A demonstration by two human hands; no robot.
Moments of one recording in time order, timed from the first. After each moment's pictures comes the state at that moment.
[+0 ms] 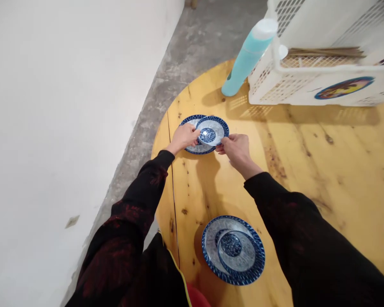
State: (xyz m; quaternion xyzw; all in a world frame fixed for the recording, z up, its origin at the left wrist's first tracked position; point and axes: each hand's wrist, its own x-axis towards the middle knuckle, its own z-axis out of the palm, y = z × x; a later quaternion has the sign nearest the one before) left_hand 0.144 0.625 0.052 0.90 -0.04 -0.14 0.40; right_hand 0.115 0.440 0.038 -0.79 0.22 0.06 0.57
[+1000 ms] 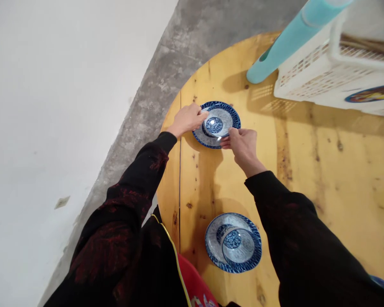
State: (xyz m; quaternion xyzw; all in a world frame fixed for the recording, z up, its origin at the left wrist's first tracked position) left_hand 0.164 0.670 0.034 0.90 -0.04 -0.11 0.41; right_hand 0.113 0.471 0.028 -0.81 0.21 0.06 0.55
